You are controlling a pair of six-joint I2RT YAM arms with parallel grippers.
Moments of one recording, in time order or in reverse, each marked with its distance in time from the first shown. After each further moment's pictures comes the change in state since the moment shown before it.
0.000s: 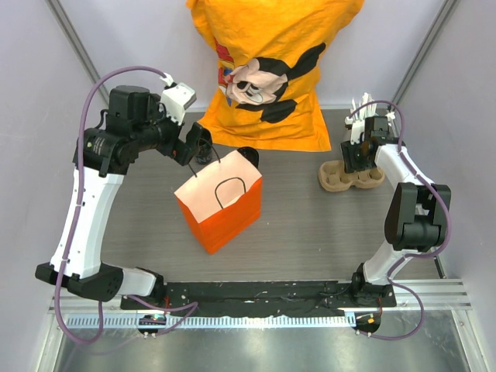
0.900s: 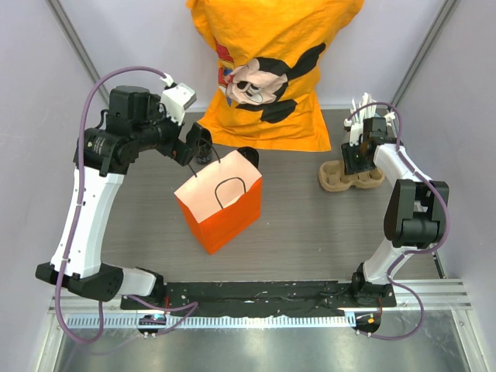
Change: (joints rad) left arm 0.006 0.000 -0.008 0.003 0.015 -0.001; right arm 0.000 0.030 0.000 -0.002 0.008 0.000
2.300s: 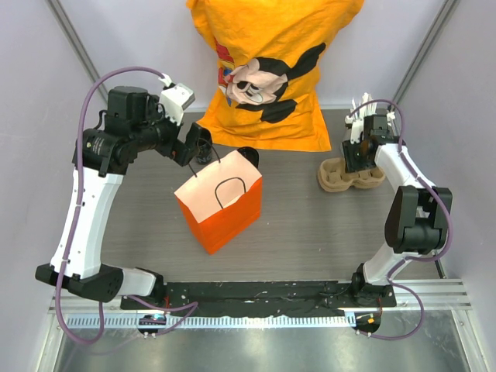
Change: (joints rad) left arm 0.013 -0.006 -0.008 0.002 0.023 -0.004; right arm 0.008 -0.056 0.014 -0.047 -0.009 0.025
